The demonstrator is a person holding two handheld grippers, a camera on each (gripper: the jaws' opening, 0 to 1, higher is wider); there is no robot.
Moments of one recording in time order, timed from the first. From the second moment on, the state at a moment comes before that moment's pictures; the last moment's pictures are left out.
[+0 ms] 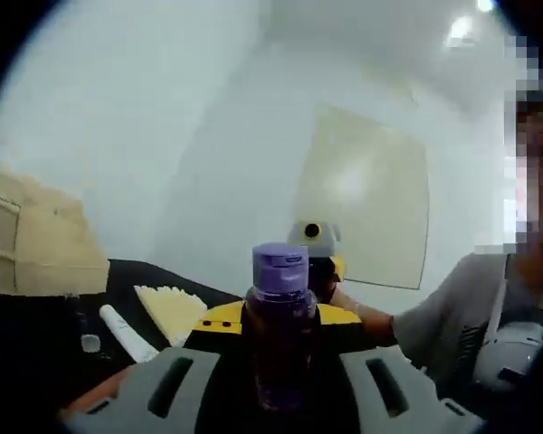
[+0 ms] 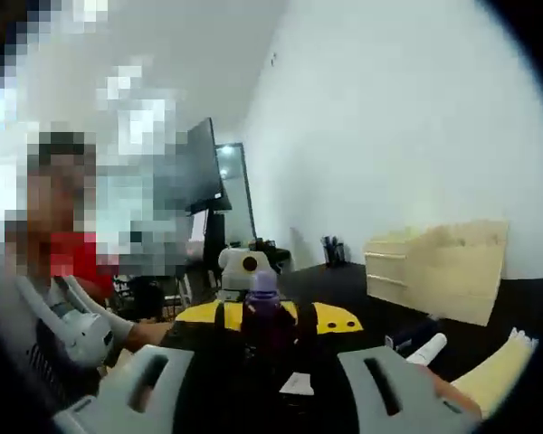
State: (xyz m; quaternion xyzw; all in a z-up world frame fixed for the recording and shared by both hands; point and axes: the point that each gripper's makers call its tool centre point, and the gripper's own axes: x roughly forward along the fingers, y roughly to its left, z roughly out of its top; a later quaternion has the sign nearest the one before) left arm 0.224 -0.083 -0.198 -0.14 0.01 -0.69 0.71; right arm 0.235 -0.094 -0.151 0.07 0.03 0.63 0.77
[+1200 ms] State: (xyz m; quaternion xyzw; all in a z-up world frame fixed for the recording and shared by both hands) left arm 0.120 -0.080 -0.215 -0.12 0.09 -0.86 0.48; right arm 0.141 -0.010 -0.175 0.04 0.05 0.80 0.60
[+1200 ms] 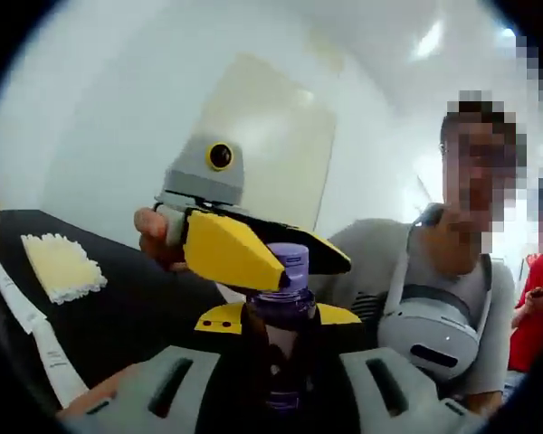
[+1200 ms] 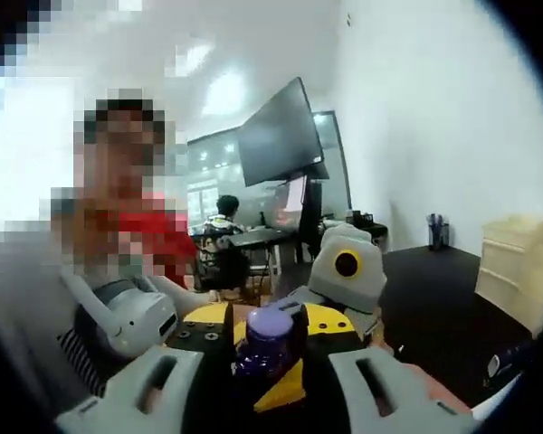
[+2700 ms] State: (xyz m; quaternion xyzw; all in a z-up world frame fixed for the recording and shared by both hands) left arm 0.315 -0.061 -0.203 -0.03 -0.07 -0.41 0.91; right arm 0.311 -0.015 -0.168 -0.05 0.00 0.43 0.90
